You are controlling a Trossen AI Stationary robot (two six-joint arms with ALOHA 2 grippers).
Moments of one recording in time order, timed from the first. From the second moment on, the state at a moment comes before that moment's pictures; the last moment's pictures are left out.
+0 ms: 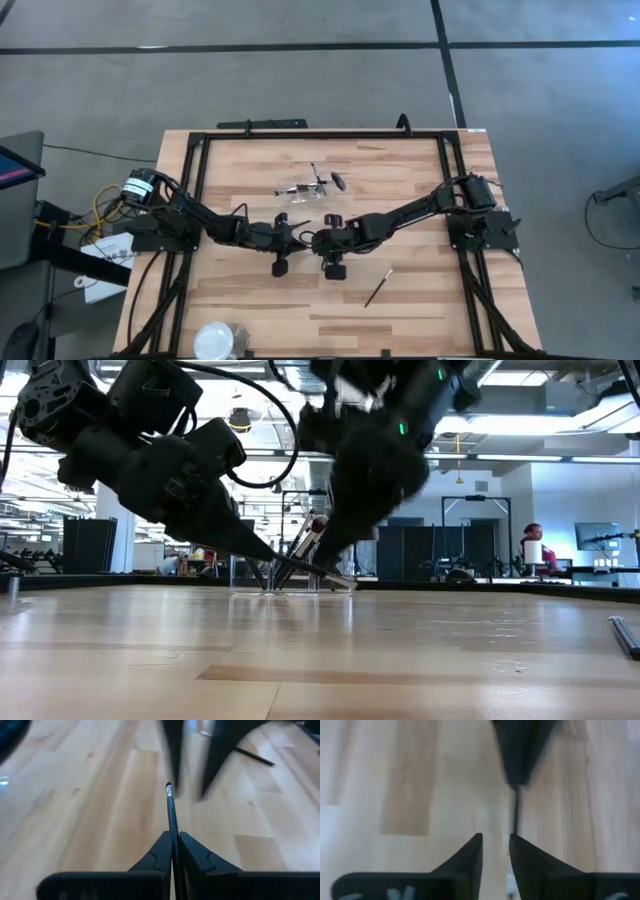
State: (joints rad) left arm -0.25 1.68 0.46 0.72 -0.19 -0.16; right arm 0.22 1.96 1.30 -0.35 0.11 0.07
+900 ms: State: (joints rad) left arm -0.18 1.10 0.46 0.47 -0.16 0.03; right arm 0.25 1.33 0.90 0.04 0.33 -0.16
